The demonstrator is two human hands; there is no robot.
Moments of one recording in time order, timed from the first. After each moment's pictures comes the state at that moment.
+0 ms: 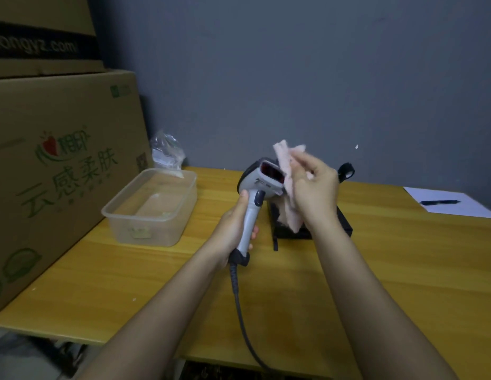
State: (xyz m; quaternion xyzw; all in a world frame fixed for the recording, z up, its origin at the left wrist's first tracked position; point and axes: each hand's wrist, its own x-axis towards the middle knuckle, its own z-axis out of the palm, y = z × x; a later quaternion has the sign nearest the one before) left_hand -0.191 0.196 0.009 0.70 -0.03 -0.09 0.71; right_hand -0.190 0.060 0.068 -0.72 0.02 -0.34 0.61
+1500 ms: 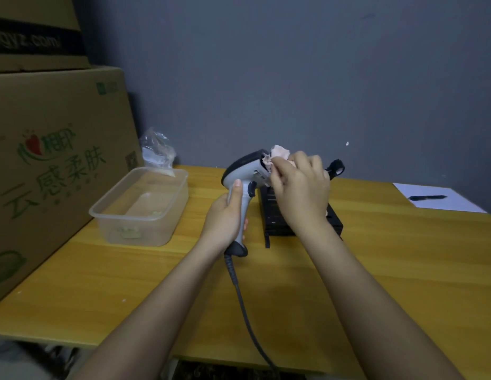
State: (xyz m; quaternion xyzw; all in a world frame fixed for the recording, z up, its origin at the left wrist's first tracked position) left_hand -0.192 0.188 0.022 0.78 -0.04 0.04 0.62; right_hand -0.186 0.056 0.053 -0.87 -0.04 -0.48 0.13
